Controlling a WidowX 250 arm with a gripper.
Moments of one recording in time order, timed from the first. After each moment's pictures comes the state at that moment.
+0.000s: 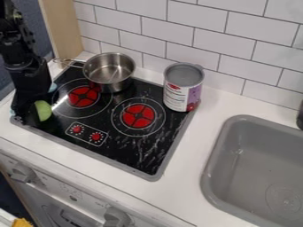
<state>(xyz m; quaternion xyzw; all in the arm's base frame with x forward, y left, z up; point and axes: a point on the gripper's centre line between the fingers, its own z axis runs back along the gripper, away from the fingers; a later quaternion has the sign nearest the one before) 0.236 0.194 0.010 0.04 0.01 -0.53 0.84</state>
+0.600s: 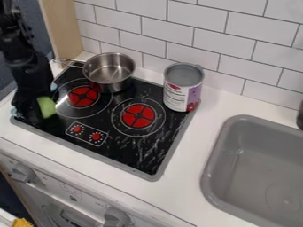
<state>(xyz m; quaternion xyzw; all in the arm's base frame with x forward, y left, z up) 0.242 0.190 0.026 0.05 -0.02 -0.56 0.83</state>
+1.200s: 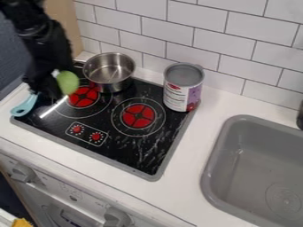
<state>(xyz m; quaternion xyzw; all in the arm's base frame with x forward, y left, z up) 0.257 0.115 0.082 0.07 -0.09 -0.67 0.74</state>
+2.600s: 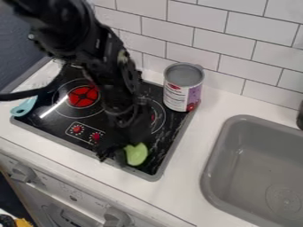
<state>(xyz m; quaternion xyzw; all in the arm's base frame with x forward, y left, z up) 0.244 0.006 0.007 0.04 -0.06 -0.81 0.59</state>
